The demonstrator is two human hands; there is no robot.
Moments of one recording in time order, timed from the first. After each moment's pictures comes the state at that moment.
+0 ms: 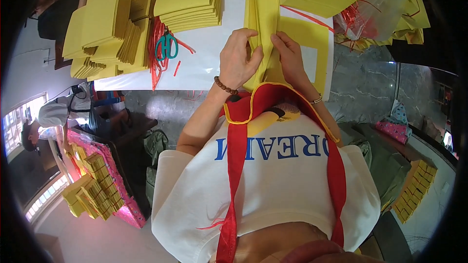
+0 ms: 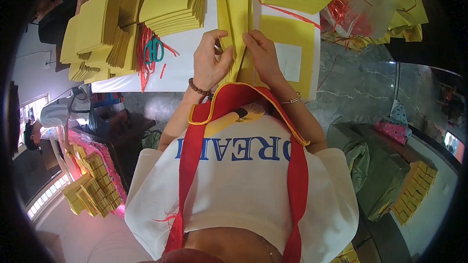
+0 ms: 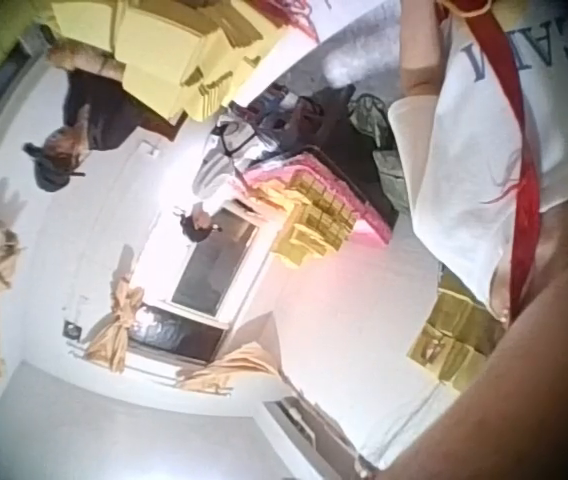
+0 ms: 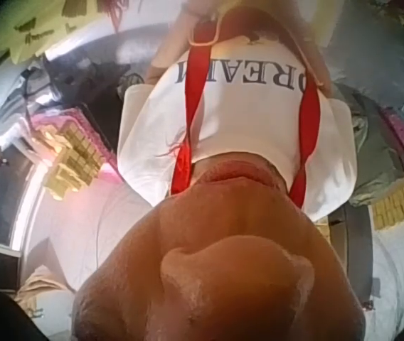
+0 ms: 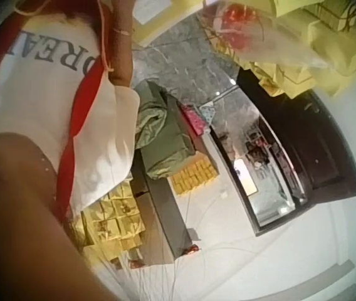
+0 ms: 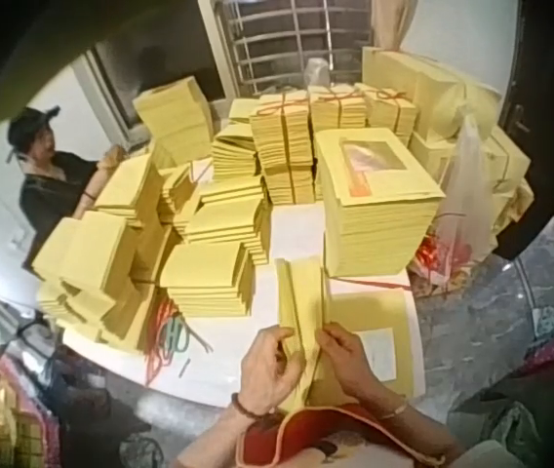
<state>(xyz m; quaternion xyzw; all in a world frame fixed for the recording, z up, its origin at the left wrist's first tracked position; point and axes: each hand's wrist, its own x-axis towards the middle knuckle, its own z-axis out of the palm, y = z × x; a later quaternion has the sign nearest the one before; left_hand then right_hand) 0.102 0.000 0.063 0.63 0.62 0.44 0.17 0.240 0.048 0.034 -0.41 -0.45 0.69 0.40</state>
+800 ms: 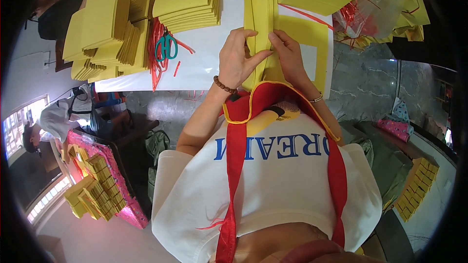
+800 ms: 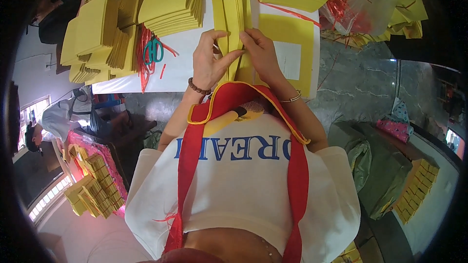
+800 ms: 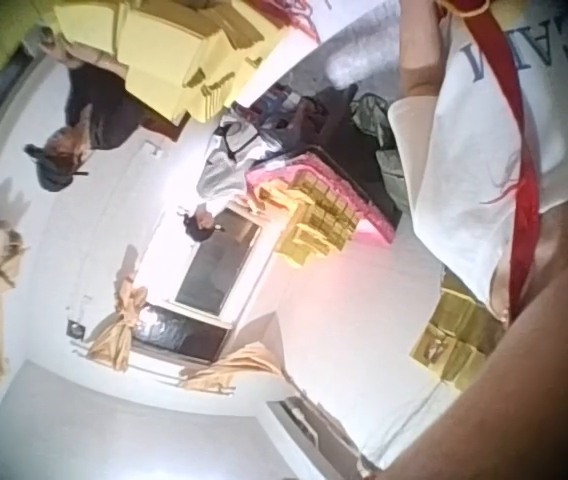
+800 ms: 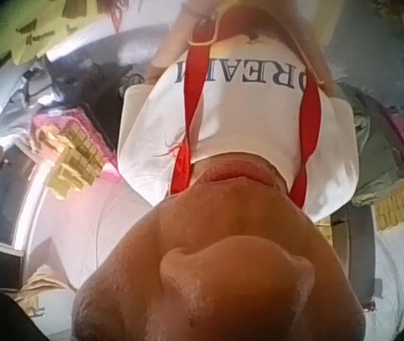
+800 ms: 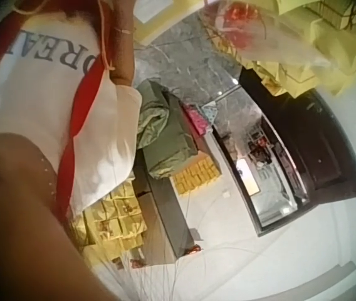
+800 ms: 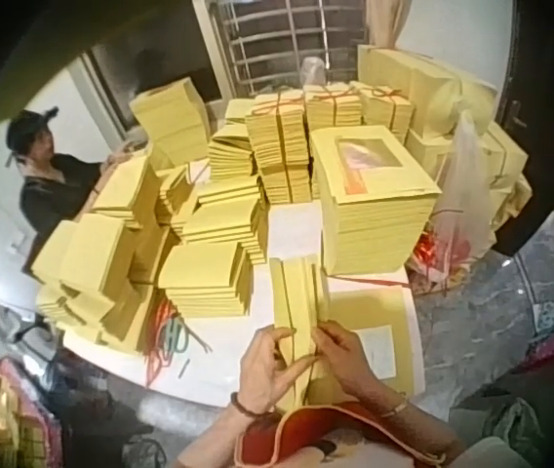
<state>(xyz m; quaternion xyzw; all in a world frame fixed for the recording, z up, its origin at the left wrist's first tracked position) 0.103 0.001 0.059 0.63 0.62 0.44 0.16 0.238 0.047 0.039 -0.39 -0.44 0.70 0.41</state>
